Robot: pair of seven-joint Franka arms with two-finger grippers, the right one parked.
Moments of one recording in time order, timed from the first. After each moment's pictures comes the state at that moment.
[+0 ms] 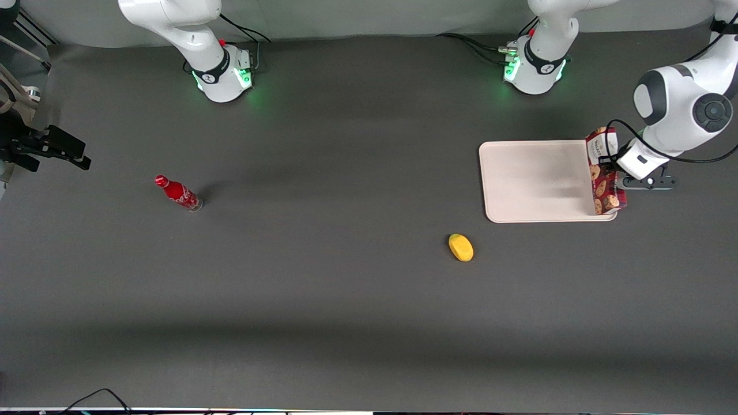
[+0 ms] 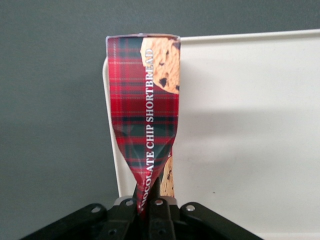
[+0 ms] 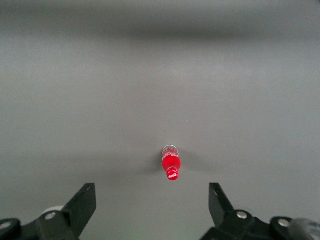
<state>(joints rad) 0.19 -0.02 0.08 -2.58 0.11 2.45 0.20</state>
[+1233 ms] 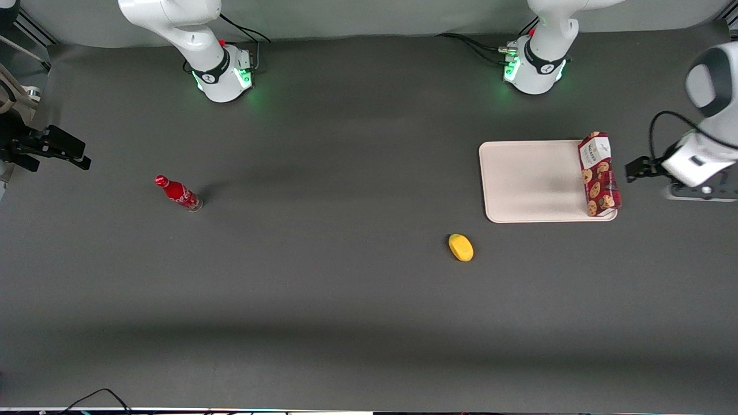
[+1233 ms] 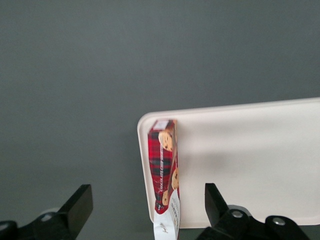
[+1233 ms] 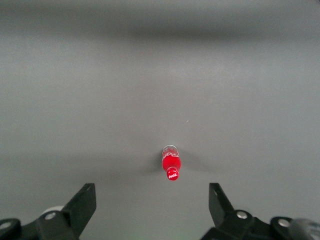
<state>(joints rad) 0.12 -0.08 0.06 -2.17 0.12 2.05 0.20</state>
